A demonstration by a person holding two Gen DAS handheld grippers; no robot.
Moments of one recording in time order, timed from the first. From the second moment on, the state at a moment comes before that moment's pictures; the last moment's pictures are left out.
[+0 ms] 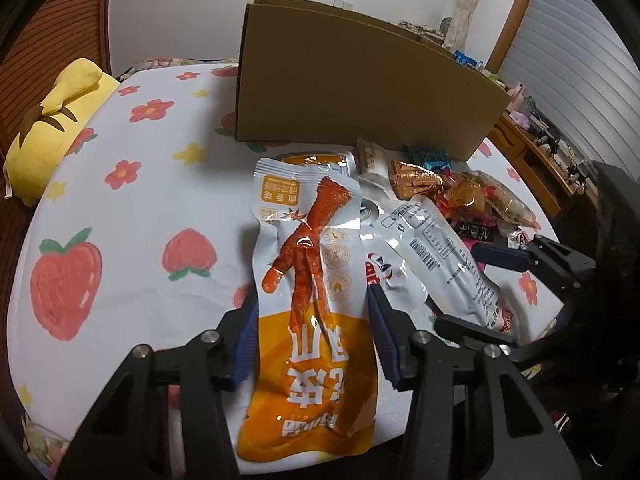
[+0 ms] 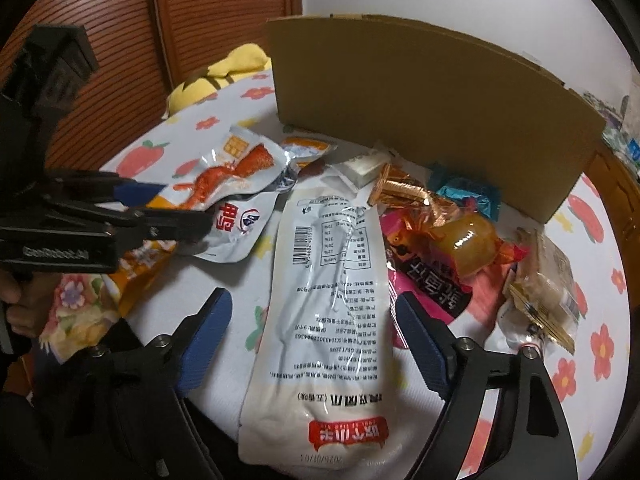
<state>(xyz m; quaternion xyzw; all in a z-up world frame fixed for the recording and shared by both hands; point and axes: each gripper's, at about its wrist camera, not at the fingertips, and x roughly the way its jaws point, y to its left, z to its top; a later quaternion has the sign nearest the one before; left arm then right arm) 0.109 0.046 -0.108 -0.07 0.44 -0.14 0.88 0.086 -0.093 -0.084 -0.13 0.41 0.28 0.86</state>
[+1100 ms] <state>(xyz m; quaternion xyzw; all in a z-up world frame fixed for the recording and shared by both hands) 0.099 0.043 -0.074 -0.07 0.39 -0.13 0.91 0.077 -0.126 -0.064 -0.11 0.37 0.26 0.89</state>
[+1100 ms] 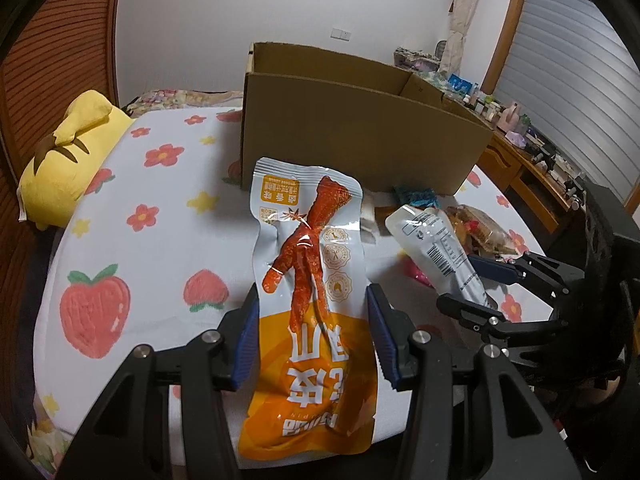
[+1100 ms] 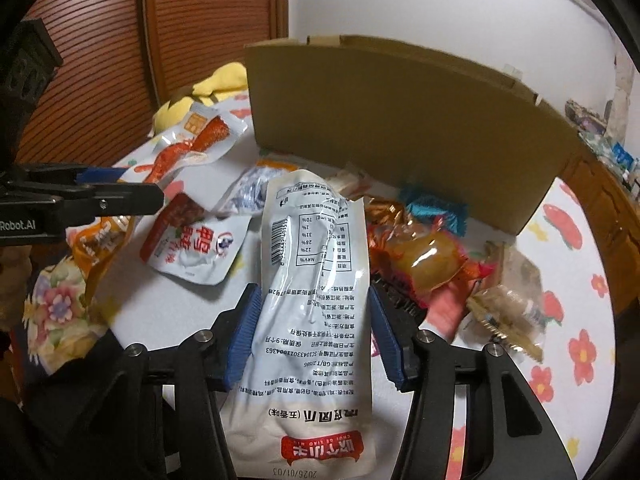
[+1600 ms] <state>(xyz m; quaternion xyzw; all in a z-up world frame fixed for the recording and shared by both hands) 0.117 0.029 -0.034 -0.05 0.36 -0.15 0.92 0.094 -0.147 -0.018 -0.10 0.33 0.24 0.91</state>
